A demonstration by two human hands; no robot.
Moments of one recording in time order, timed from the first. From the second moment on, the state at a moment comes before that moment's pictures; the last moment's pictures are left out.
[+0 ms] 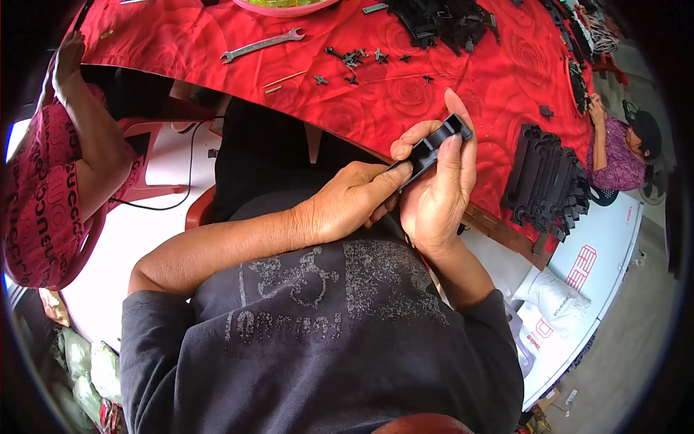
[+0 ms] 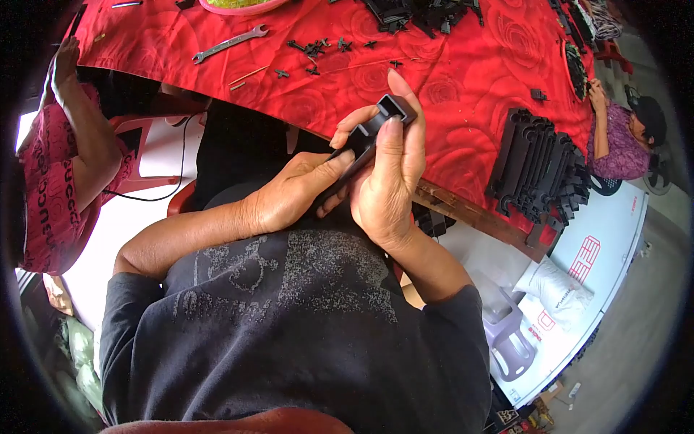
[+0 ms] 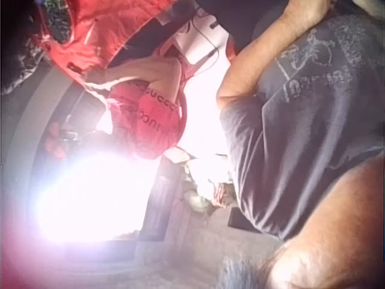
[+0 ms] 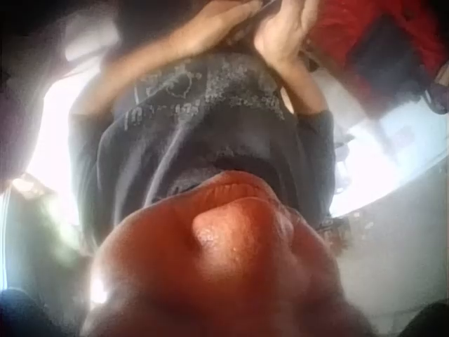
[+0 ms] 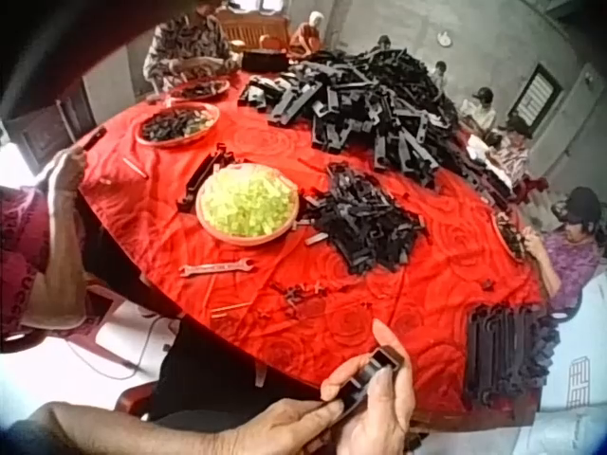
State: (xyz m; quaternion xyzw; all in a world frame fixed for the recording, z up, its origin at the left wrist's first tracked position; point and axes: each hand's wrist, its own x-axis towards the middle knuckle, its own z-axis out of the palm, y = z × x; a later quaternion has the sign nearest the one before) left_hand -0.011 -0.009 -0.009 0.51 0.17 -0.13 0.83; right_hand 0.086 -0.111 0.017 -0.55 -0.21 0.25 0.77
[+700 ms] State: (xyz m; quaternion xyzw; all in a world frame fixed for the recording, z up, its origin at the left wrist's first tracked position) left_hand -0.024 0.002 -0.012 0.61 0.13 -0.10 0.77; right_hand 0.104 -0.127 0.011 -0.55 -0.15 0.25 0.78
